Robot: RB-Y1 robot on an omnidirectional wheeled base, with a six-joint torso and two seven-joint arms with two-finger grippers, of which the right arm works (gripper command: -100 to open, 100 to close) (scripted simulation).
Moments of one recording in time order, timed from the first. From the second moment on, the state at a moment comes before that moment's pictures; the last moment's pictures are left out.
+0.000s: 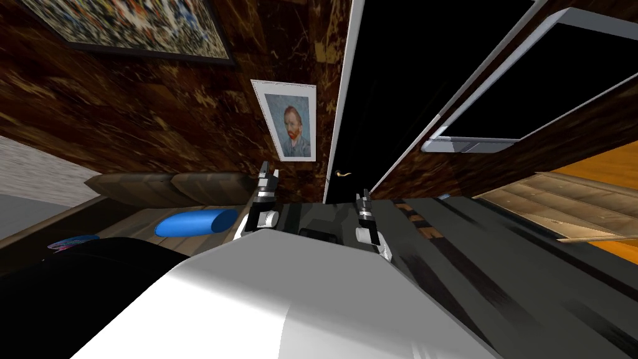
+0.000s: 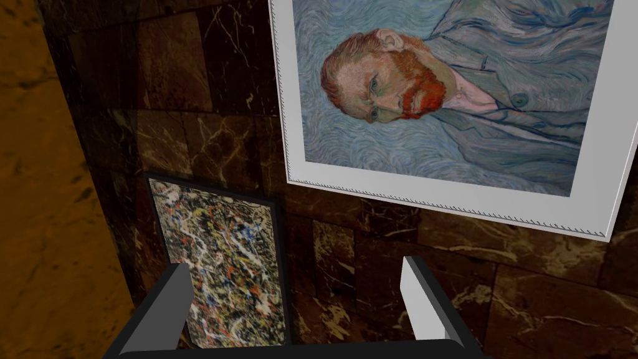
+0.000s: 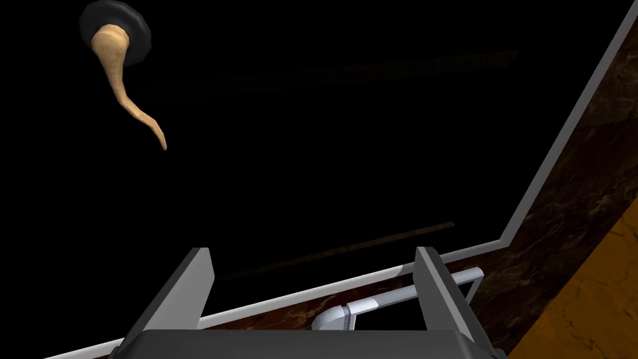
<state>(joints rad) 0.23 -0.19 0.03 -1.58 -0.07 -0.53 -0.16</state>
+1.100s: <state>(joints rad) 0.13 -0.27 0.04 -1.27 -0.06 -0.60 -0.18</state>
